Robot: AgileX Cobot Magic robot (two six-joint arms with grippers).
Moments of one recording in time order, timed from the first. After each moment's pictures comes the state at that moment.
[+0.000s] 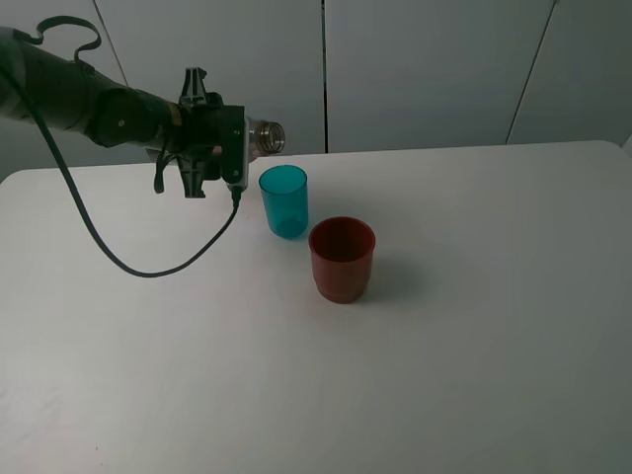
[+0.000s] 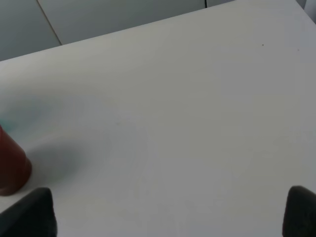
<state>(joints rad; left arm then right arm) -0.34 2.00 -1.23 0.36 -0.05 1.06 0.00 0.00 -0.51 -0.01 1.13 0.23</state>
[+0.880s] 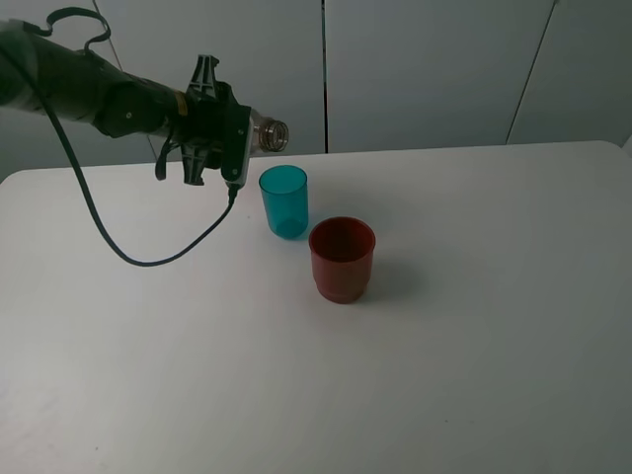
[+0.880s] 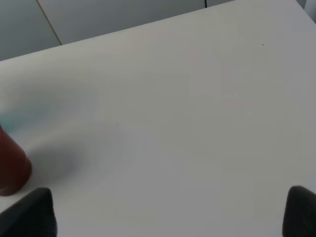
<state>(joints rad) -0.34 2.03 -1.30 0.42 -0.05 1.13 0.00 0.00 -0.51 -0.01 1.13 0.23</state>
